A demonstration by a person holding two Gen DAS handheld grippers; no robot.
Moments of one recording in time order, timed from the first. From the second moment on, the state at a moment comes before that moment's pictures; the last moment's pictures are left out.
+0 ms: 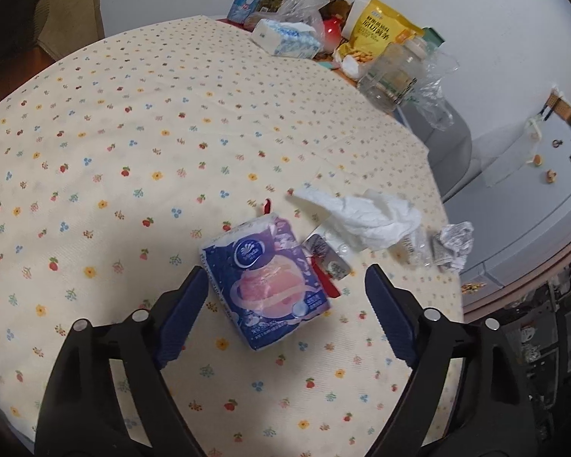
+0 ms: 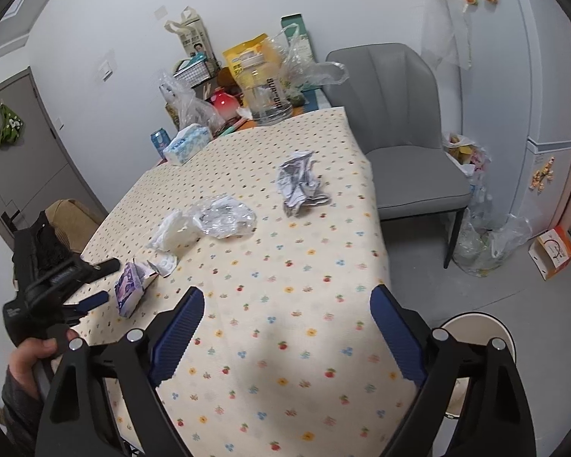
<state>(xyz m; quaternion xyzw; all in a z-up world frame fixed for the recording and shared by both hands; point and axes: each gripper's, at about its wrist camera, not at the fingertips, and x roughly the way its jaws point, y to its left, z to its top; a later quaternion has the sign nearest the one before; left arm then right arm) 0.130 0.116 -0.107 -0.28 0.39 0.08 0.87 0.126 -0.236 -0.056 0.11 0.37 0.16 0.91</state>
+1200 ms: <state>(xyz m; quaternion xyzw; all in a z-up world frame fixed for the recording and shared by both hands) 0.107 0.186 -0.091 -0.28 0.33 0.13 0.89 0.184 -0.091 -0.060 0.06 0.40 0.27 0.87</state>
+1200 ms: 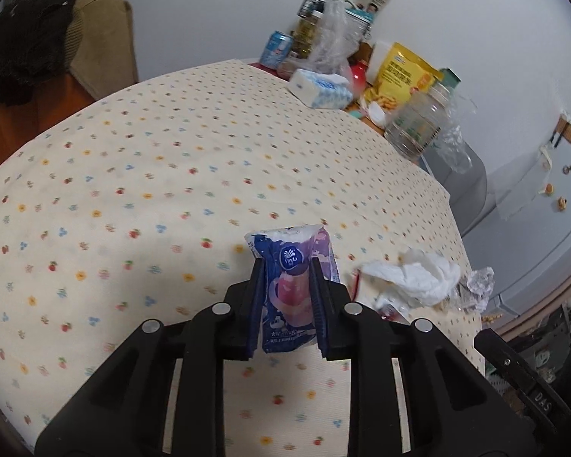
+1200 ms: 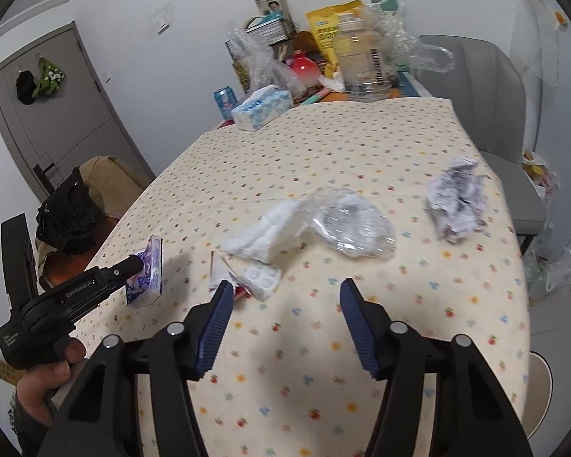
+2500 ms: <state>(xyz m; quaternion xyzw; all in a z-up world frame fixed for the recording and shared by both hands) 0.094 0.158 -0.070 -0.27 0.31 0.09 0.91 0.161 -0.133 -0.012 0.10 0.36 0.27 0.89</state>
